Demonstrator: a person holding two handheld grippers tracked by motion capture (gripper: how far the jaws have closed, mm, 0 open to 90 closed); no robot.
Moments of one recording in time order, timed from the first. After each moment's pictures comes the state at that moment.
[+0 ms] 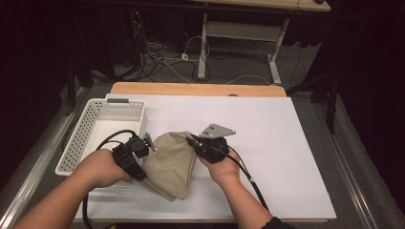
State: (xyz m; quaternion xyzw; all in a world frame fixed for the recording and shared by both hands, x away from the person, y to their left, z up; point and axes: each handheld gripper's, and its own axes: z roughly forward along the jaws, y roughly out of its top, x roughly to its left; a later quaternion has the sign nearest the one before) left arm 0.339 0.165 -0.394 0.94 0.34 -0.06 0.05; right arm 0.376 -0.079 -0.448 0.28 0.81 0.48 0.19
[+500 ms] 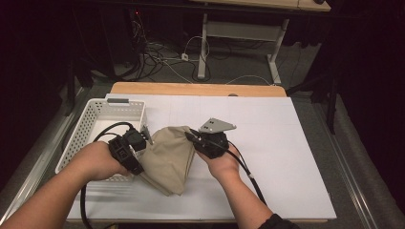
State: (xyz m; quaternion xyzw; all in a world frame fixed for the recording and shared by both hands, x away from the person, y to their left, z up) left arm 0.344 0.169 -0.369 0.94 0.34 -0.05 0.04; right arm 0.379 -0.075 -0.429 0.28 0.80 0.49 0.20
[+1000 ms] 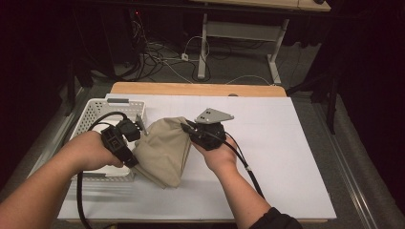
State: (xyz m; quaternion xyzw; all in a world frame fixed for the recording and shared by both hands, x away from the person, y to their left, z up) left arm 0.353 0.181 -0.344 0.94 0.33 -0.04 0.04; right arm 0.385 -0.064 -0.401 0.27 0.80 0.50 0.20
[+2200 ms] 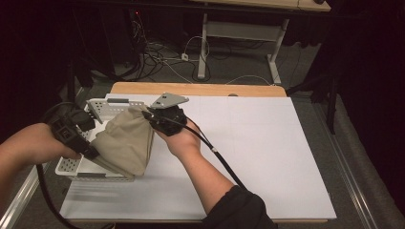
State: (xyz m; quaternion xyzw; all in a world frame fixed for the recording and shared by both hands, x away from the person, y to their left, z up) left arm 0.351 0.283 -0.327 0.91 0.40 -0.04 0.05; right arm 0.407 0.038 -0.379 0.21 0.81 0.51 0.19
